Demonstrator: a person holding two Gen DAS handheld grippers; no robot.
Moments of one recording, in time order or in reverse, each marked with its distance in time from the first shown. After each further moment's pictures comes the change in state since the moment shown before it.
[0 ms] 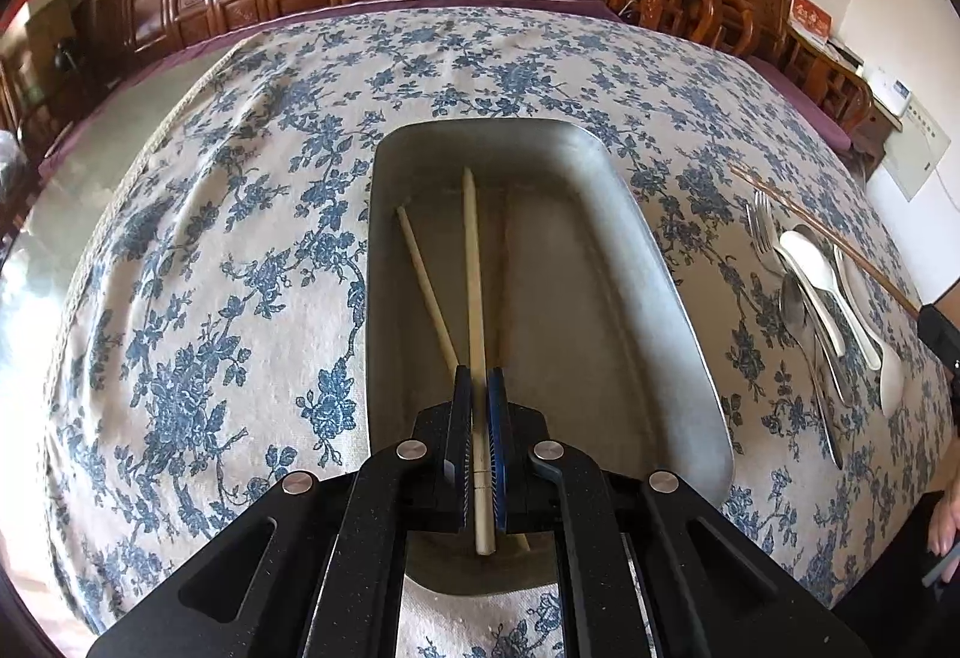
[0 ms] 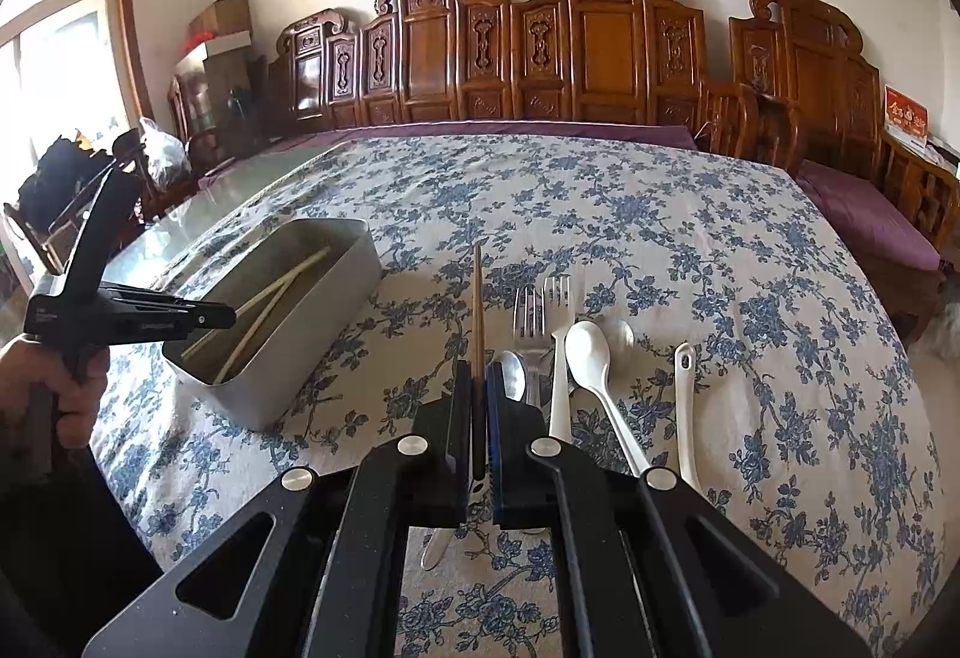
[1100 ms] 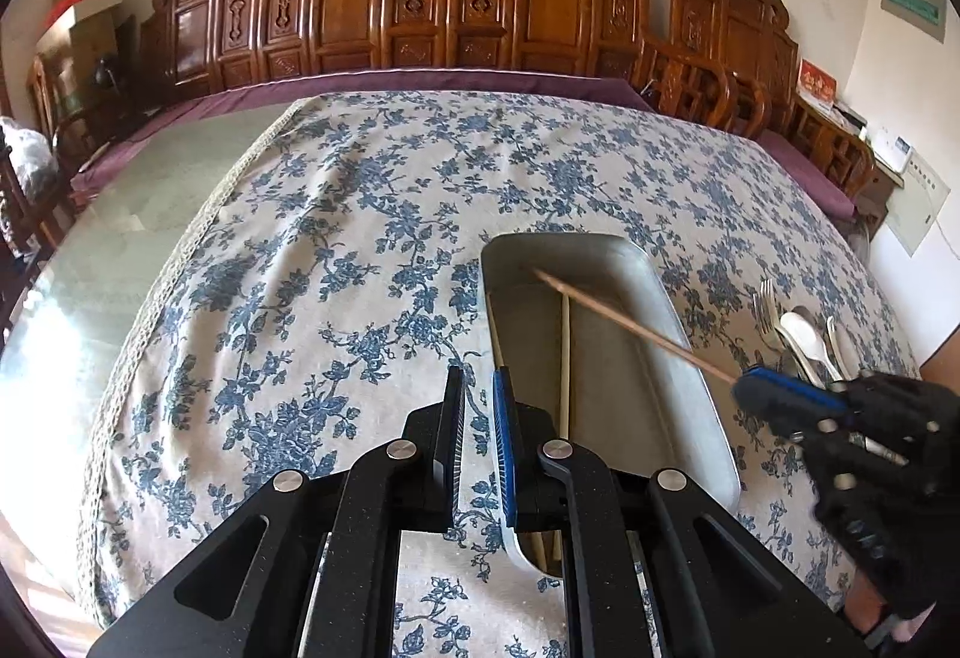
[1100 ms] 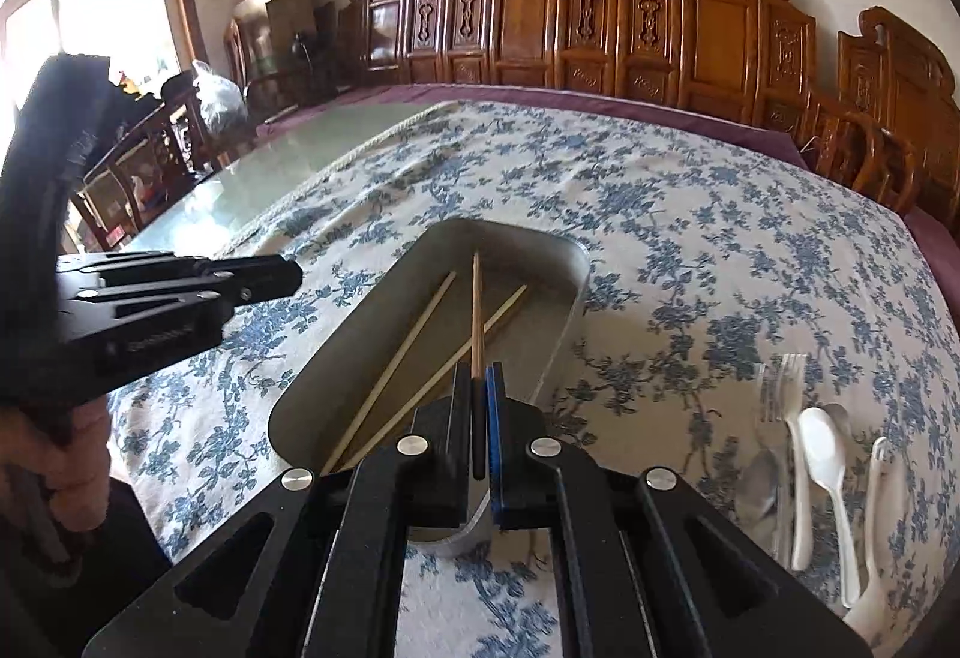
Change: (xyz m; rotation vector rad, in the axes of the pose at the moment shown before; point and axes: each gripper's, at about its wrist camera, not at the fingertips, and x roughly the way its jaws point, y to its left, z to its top) left arm -0.055 0.046 0.010 -0.051 -0.172 0.024; right arm 0.085 0.147 0.052 -0.108 0.110 0.111
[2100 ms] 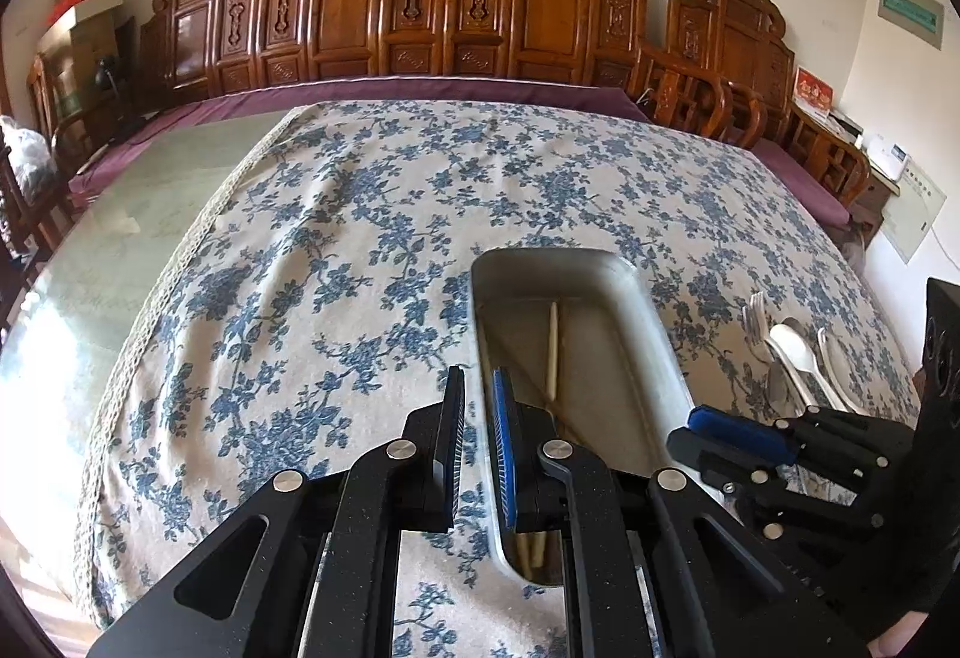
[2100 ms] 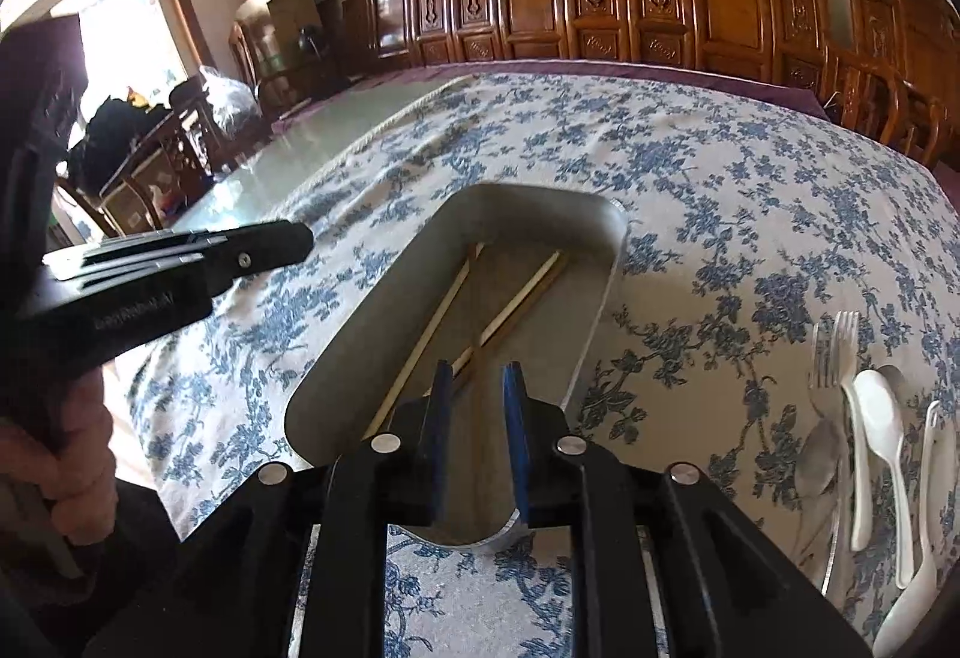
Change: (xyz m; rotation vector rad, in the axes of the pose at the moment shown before) left arm -0.006 -0.006 0.006 -0.005 -0.017 -0.015; right arm 0.012 -0.007 -0.007 0.069 0.037 0.090
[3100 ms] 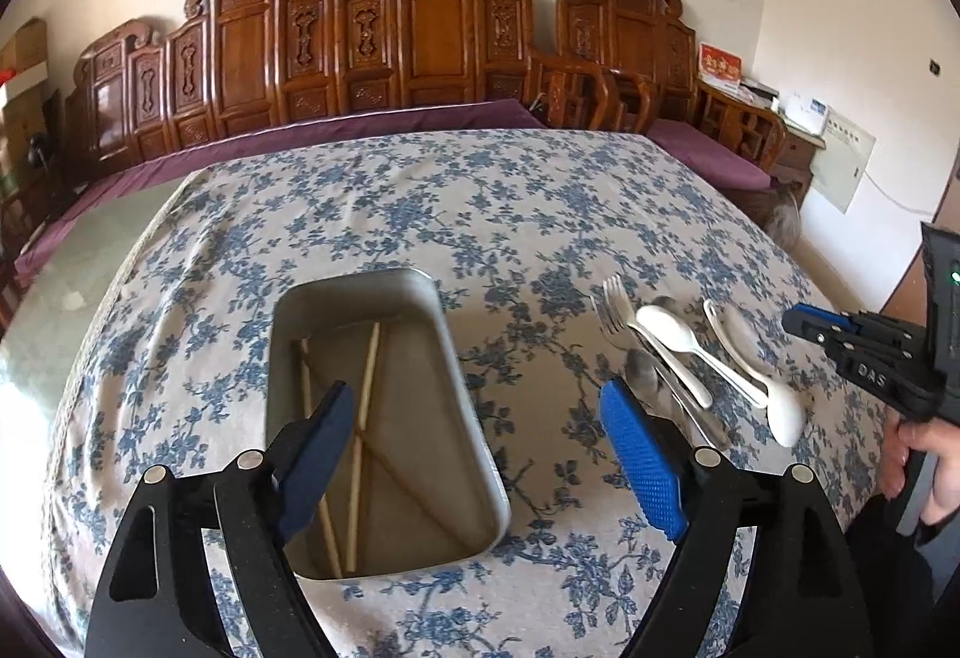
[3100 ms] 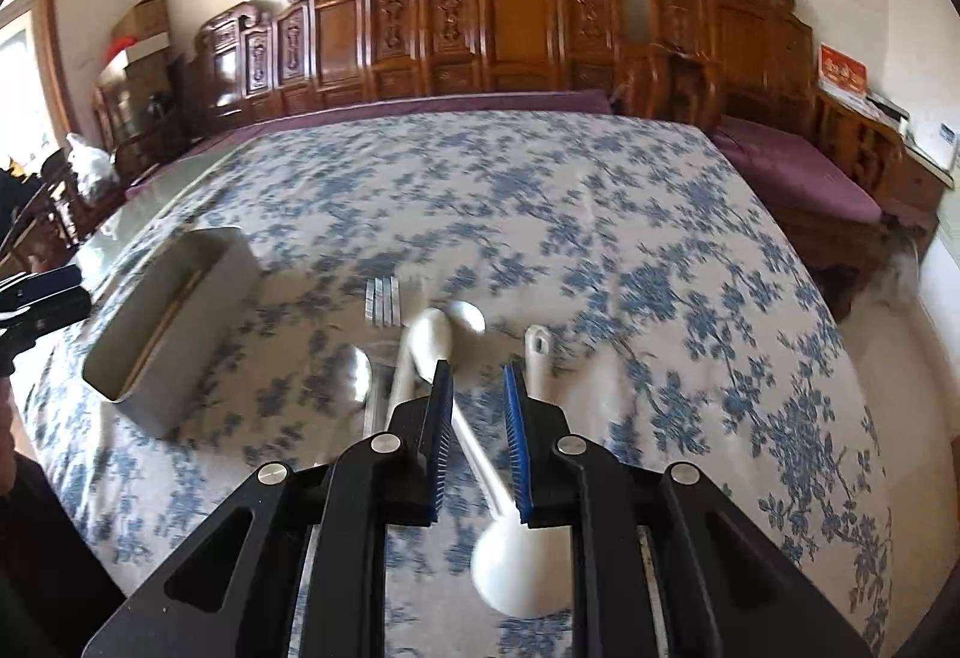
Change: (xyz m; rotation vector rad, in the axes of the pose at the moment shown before) left arm -0.016 -0.112 -0.016 0.167 -0.067 -0.128; right arm -0.129 -0.192 -0.064 0.156 -0.088 -0.345
